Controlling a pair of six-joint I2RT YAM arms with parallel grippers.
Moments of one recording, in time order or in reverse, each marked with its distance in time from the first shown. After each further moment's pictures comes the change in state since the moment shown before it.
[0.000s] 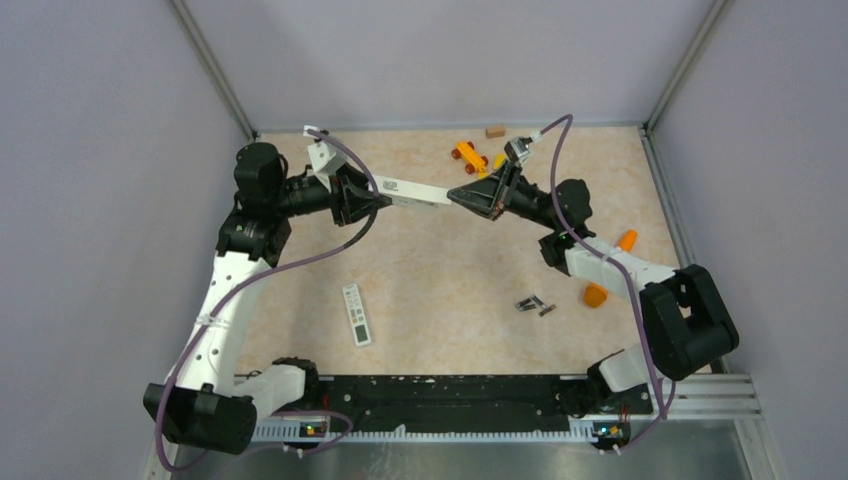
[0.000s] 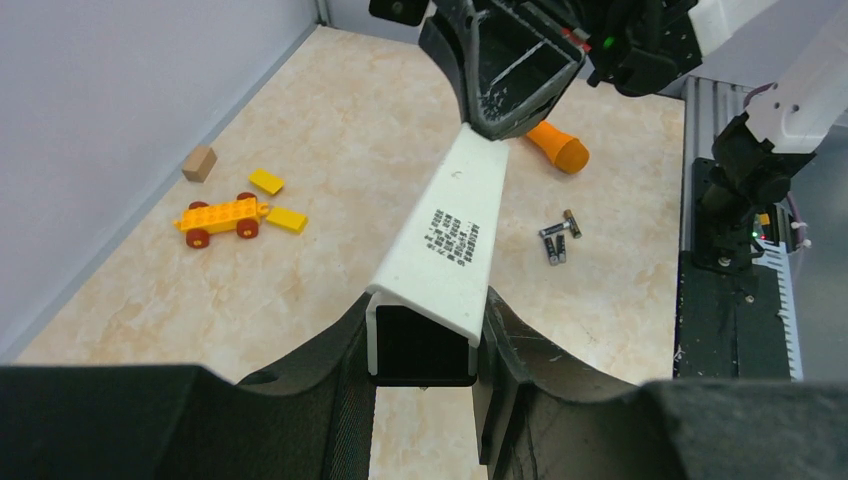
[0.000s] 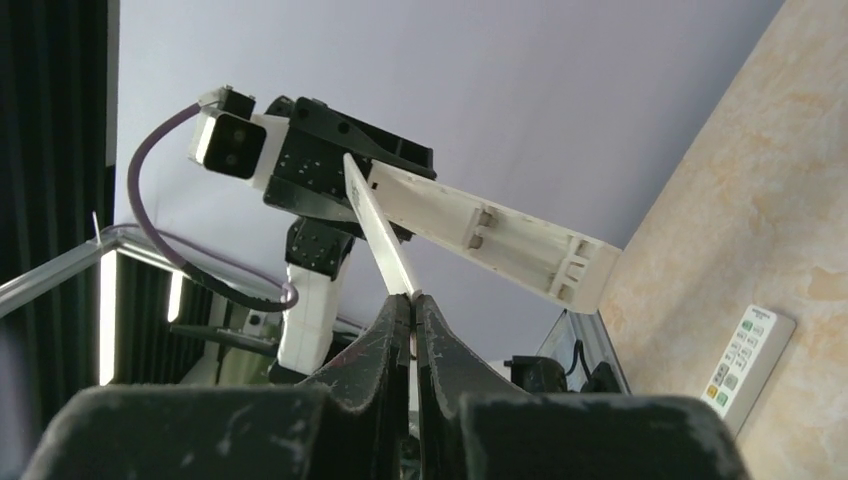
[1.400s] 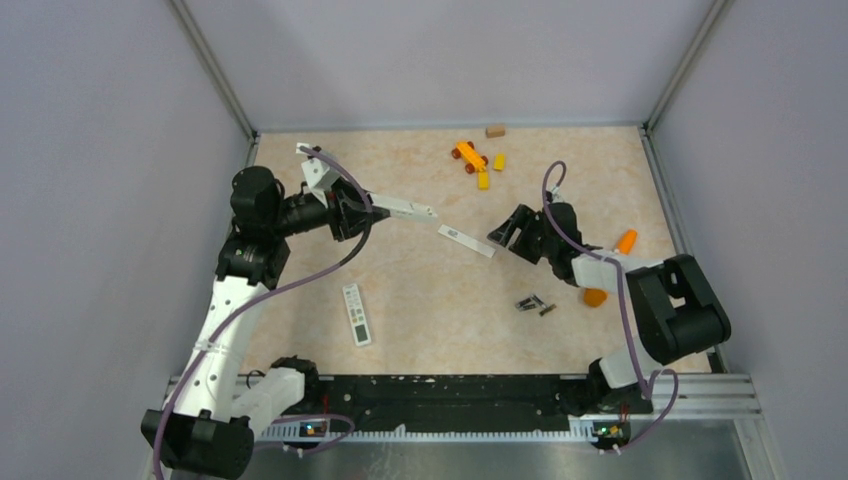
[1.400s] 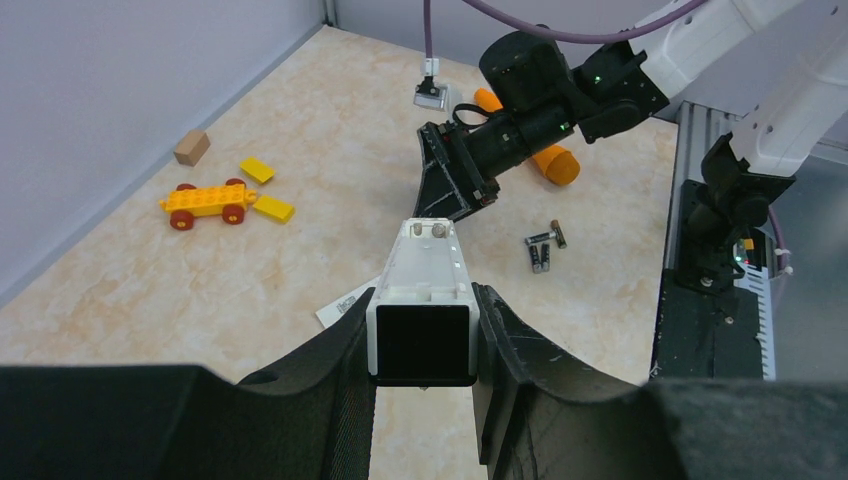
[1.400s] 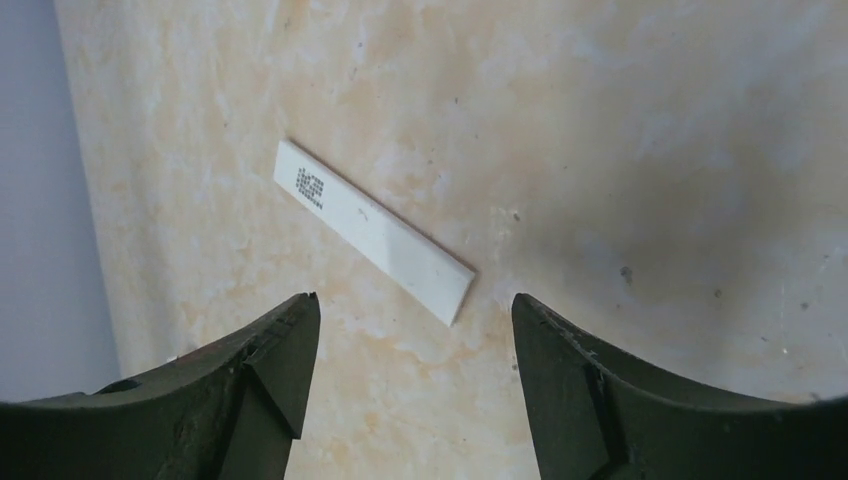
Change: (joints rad) left arm 0.000 -0.127 -0.149 0.093 -0.059 -0.121; right arm -0.137 0.079 -0.192 -0.683 0.556 -0.719
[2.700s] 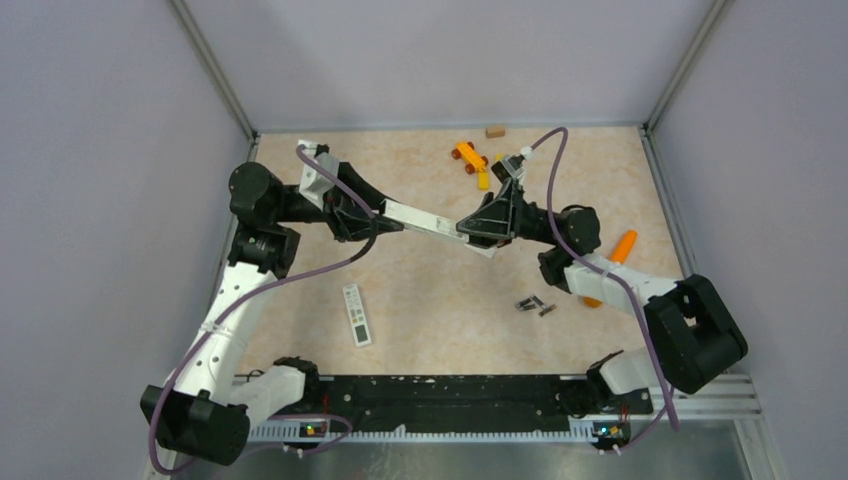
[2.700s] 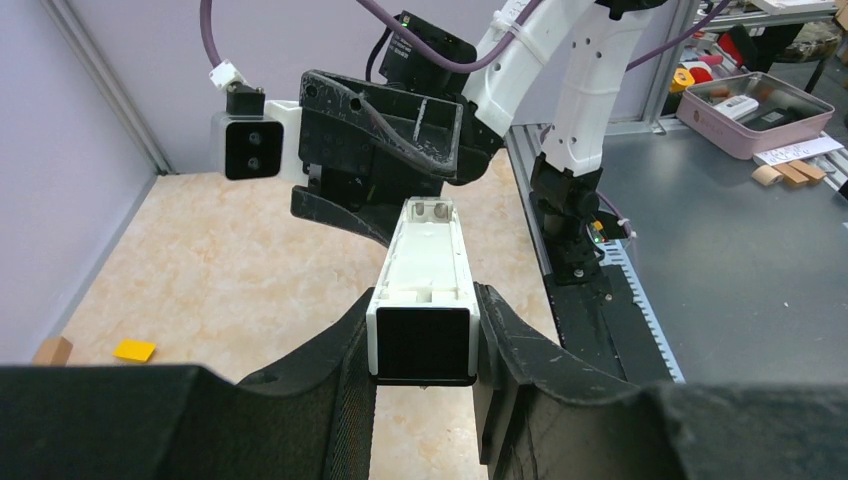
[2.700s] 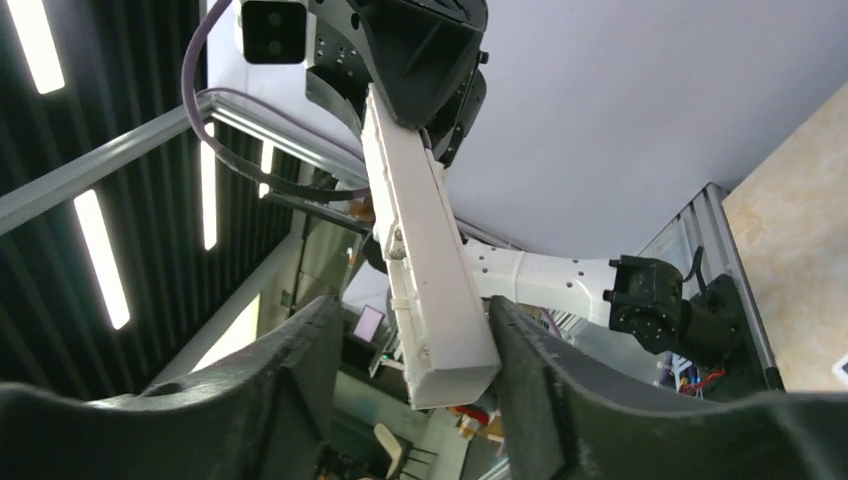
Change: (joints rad) left arm -0.072 0.082 0.027 0.476 0.370 -0.286; right arm 0.211 -0.141 0.079 1.001 -0.700 0.951
